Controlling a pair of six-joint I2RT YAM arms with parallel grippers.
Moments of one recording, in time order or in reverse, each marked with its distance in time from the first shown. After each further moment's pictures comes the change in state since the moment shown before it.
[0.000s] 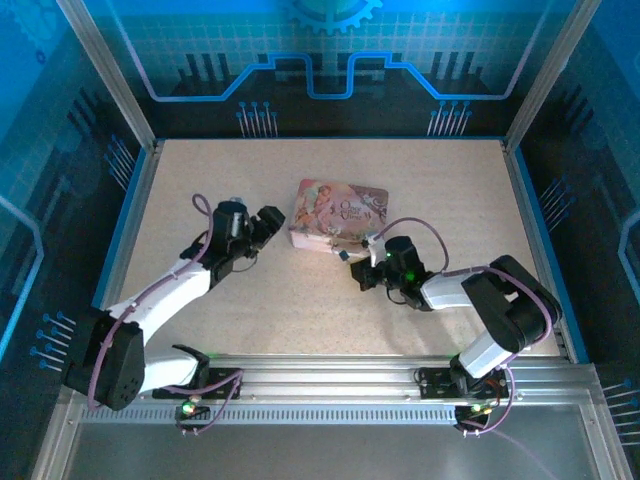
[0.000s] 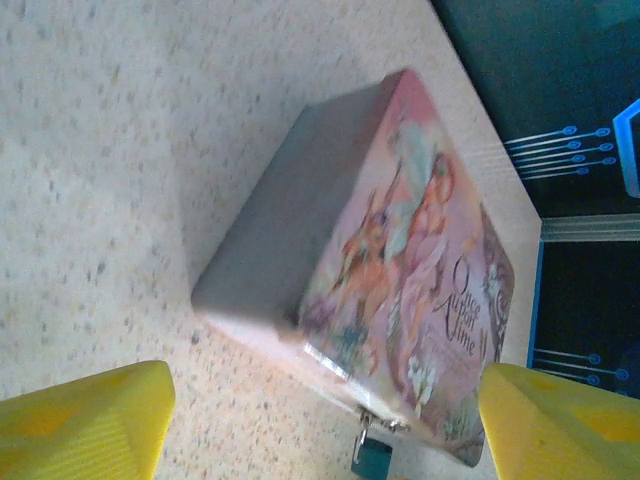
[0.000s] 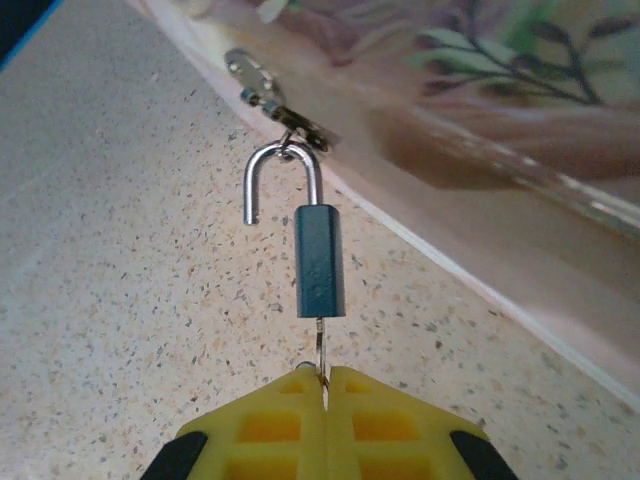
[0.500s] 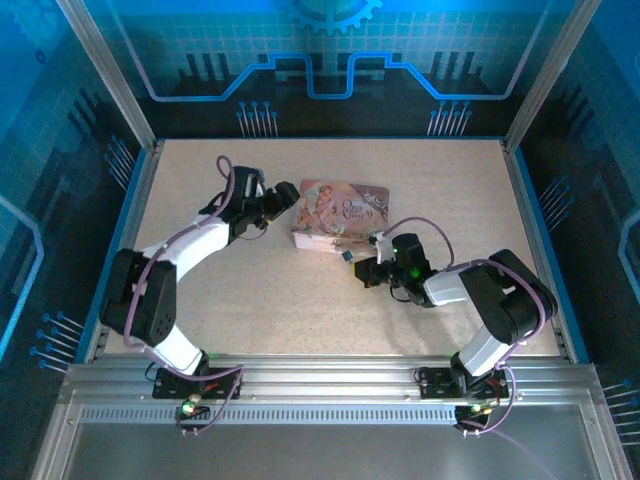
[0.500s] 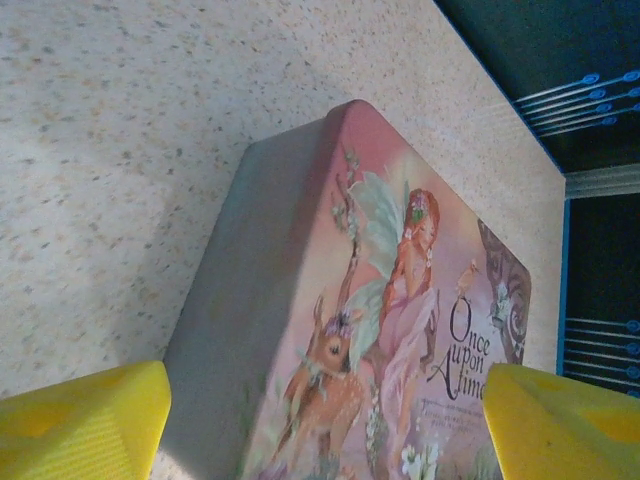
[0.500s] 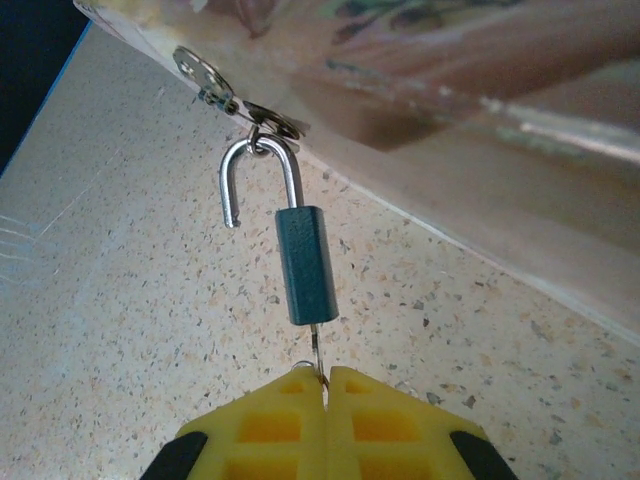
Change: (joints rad) left arm 0.045 0.382 0.331 -0.032 0.160 0.182; right arm -0.060 0.054 0.000 0.028 -0.115 0.094
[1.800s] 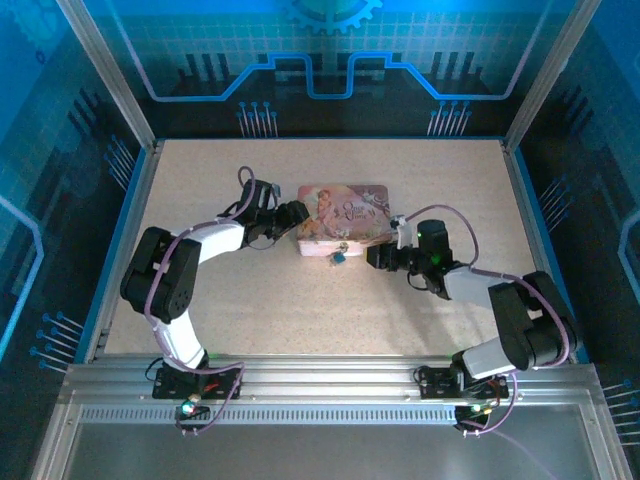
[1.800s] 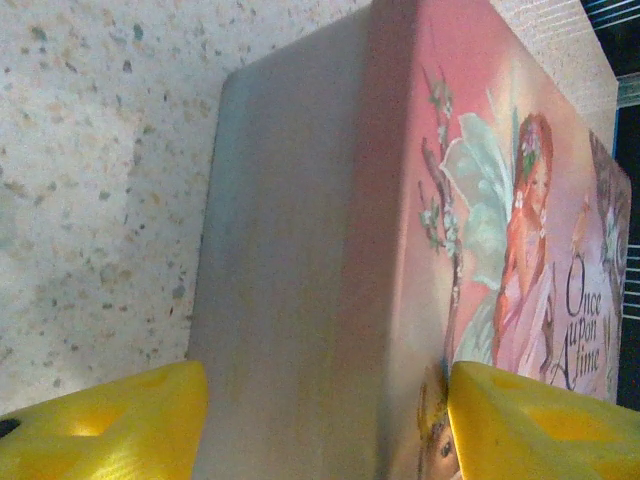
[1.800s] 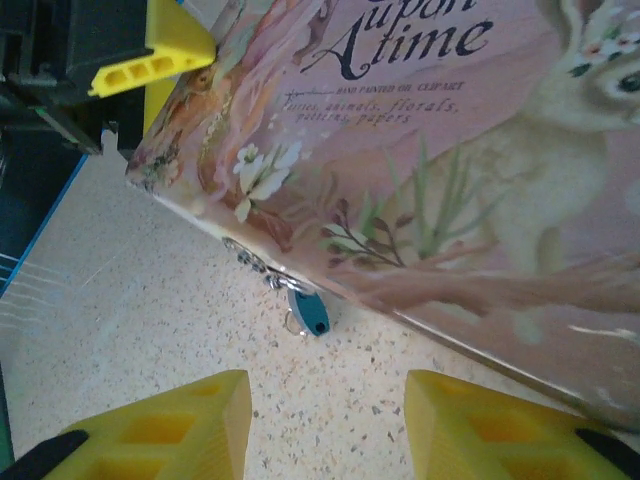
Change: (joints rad) left arm -0.034 0.139 -0.079 0.139 0.094 0.045; right arm -0.177 -0.168 0.049 -0.176 -0.121 -0.042
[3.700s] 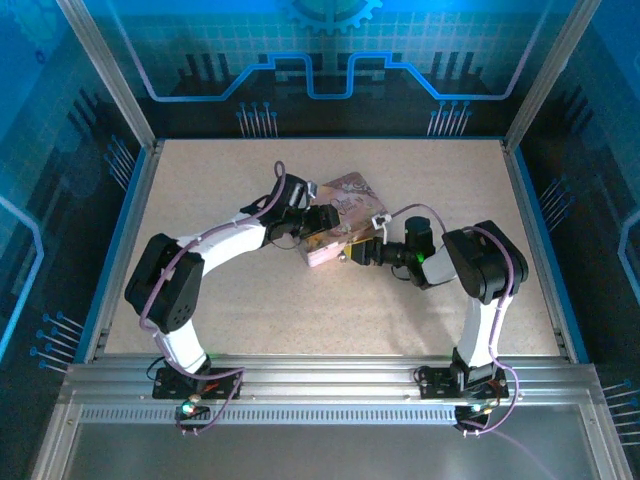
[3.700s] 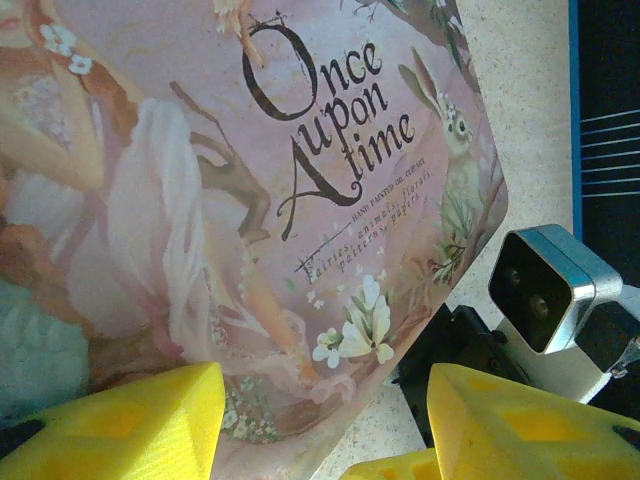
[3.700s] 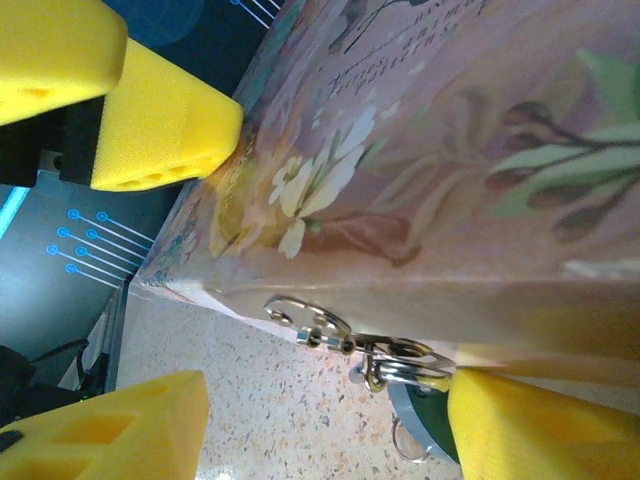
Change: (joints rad) left arm -0.200 -0.029 0.173 -0.203 -0.027 0.052; right arm 0.010 0.462 0.097 0.541 -0.307 0.159
